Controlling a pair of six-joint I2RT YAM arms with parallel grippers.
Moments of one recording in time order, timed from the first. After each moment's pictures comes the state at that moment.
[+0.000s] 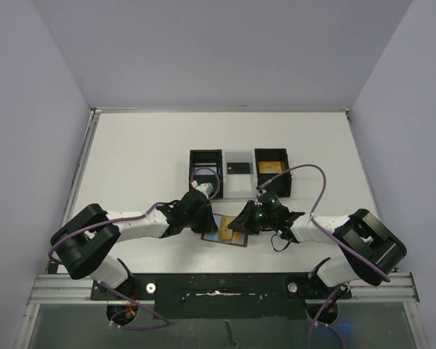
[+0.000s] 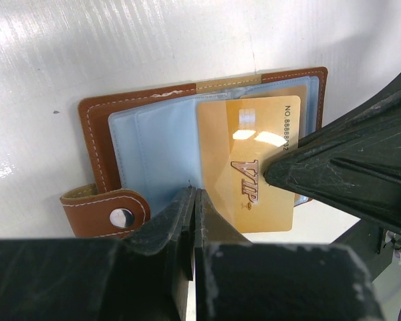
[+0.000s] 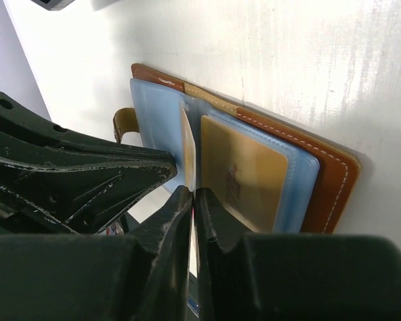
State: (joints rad) left arm -0.87 1.51 0.62 0.05 0.08 -0.80; right arm 0.67 1.42 0.40 0.28 -0.31 1.11
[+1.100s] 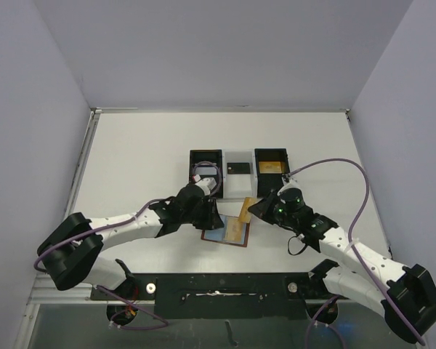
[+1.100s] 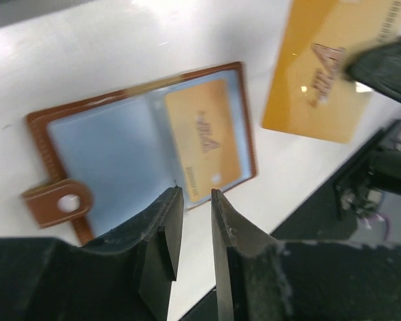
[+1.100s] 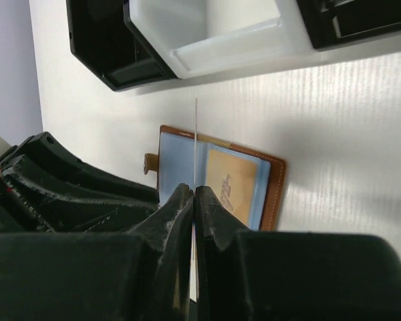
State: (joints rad) left arm -0.87 1.39 0.64 -0.01 0.12 -0.75; right arm 0.60 0.96 0.44 -0.07 -0.08 0.95
